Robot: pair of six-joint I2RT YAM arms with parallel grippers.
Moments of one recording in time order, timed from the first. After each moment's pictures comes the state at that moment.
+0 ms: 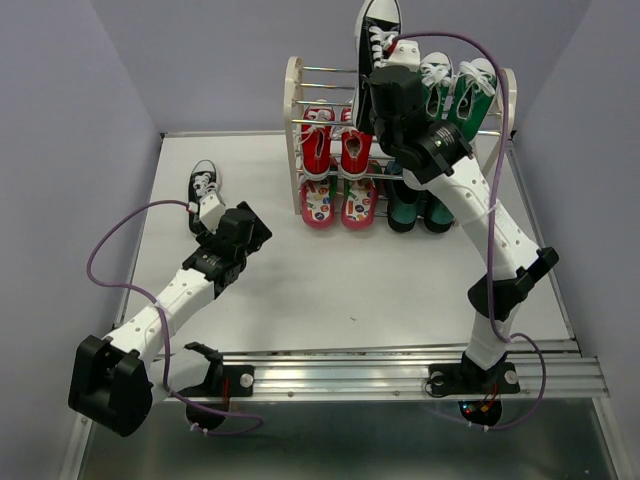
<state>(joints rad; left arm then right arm) -0.44 1.08 0.69 -0.29 -0.50 -0.87 0.69 1.84 2.31 -0.77 0.62 0.34</state>
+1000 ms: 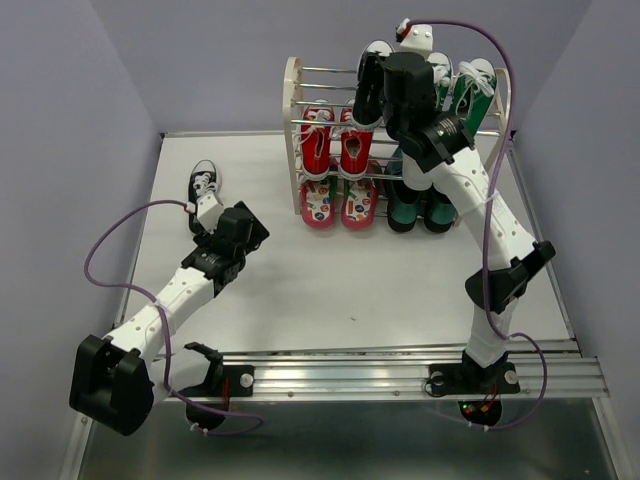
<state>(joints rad) -0.43 1.09 0.70 -0.31 -0.51 -0.87 0.61 1.88 2.33 -0.63 0.57 0.30</state>
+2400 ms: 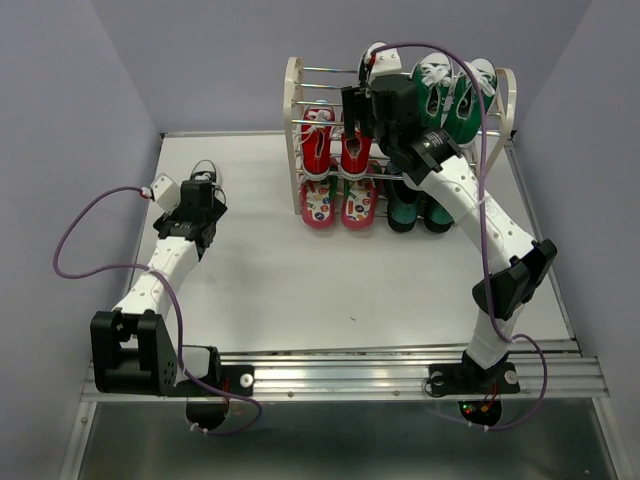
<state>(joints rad) -0.08 1.27 0.88 -0.36 -0.52 -0.82 0.62 1.82 2.10 -0.55 0.49 0.07</state>
